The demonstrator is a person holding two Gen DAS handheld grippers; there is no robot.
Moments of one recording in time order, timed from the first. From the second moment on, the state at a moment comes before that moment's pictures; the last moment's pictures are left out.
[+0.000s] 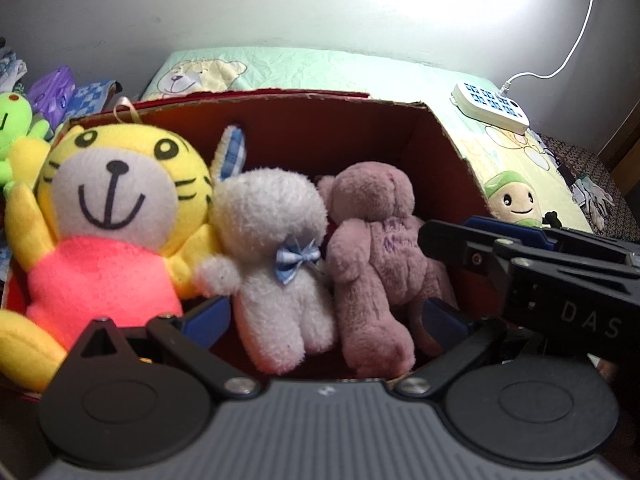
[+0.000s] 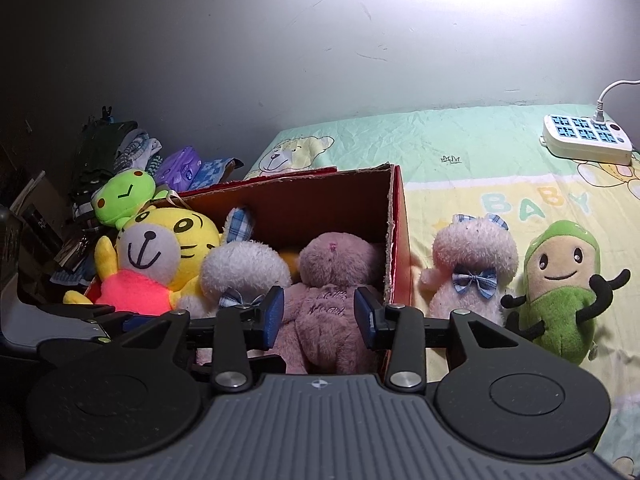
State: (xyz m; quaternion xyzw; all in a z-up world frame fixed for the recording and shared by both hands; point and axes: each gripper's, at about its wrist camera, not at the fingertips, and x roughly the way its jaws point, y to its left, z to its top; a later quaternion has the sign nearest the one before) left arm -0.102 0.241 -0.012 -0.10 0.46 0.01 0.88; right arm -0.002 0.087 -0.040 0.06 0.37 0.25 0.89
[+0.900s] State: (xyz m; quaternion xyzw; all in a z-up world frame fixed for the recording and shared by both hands) left arm -0.100 0.217 -0.016 -0.08 0.47 0.11 0.87; right arm 0.002 0.070 -0.042 0.07 0.37 0.31 0.88
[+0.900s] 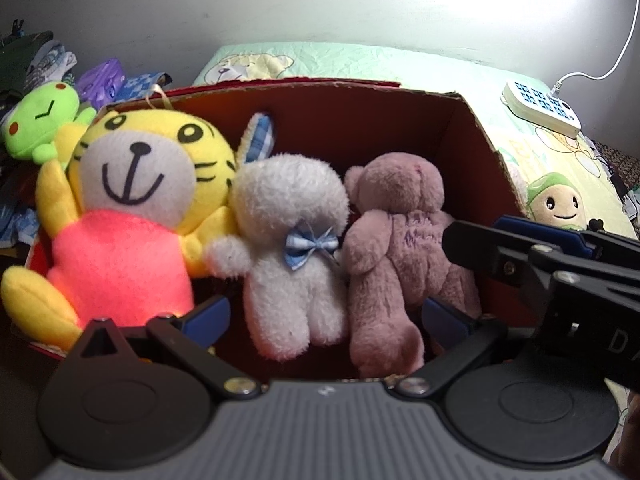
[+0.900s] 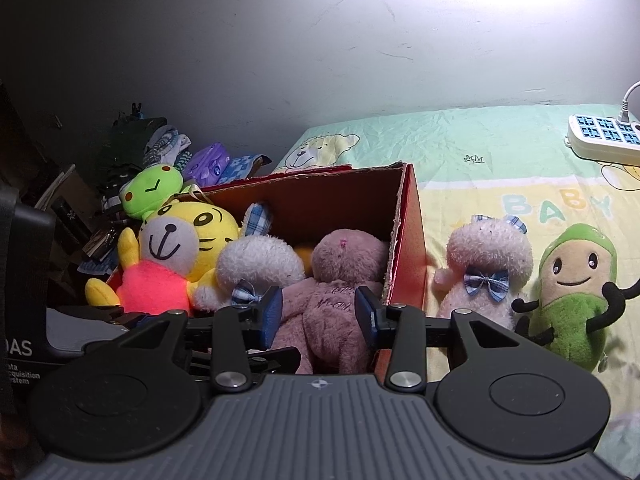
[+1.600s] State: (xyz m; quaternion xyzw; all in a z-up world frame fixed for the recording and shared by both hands) left arm -0.109 0.206 0.000 -0.07 0.46 0.16 0.87; right arm -0.002 0.055 -0.031 0.08 0.35 0.33 0.87
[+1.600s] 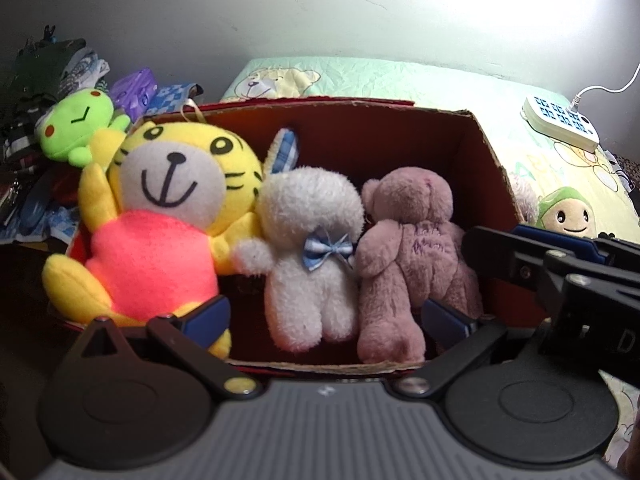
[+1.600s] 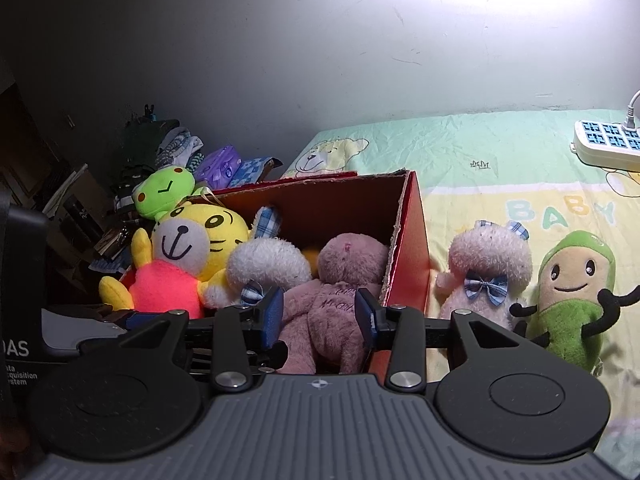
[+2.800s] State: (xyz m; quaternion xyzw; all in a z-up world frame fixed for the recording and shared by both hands) left arm -0.084 0.024 0.006 -0.03 0.39 -0.07 0.92; right arm -0.011 -0.171 -0.071 0.23 0.38 0.16 0.88
